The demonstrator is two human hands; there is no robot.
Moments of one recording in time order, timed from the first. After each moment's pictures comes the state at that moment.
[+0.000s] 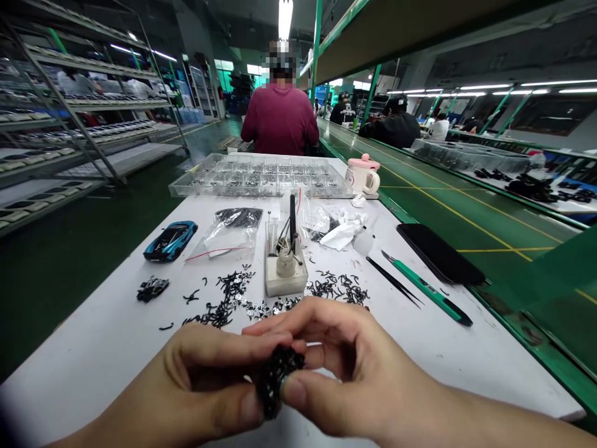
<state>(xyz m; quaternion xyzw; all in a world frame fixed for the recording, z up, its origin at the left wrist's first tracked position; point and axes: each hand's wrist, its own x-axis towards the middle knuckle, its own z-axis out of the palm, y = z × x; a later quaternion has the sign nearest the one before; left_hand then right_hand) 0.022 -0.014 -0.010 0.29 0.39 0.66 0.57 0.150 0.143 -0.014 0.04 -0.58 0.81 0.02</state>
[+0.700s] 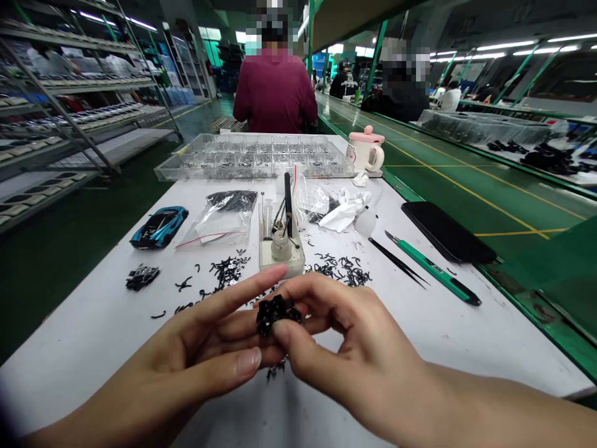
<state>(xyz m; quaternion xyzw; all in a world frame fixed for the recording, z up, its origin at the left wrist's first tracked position) 0.019 -0.009 -0.015 0.24 0.38 0.67 0.59 0.152 0.142 -0.020 -0.04 -0.72 0.68 0.13</state>
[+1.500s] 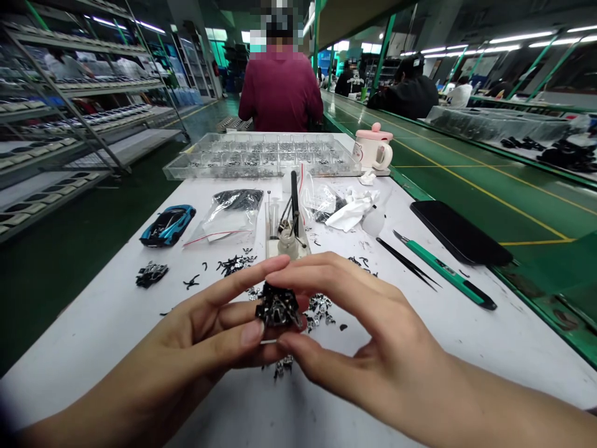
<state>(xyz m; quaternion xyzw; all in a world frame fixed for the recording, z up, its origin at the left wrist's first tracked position) 0.013 -0.007 -0.008 0.20 0.41 0.66 0.59 0.155 0.157 -0.020 0.04 -0.85 0.46 0.25</state>
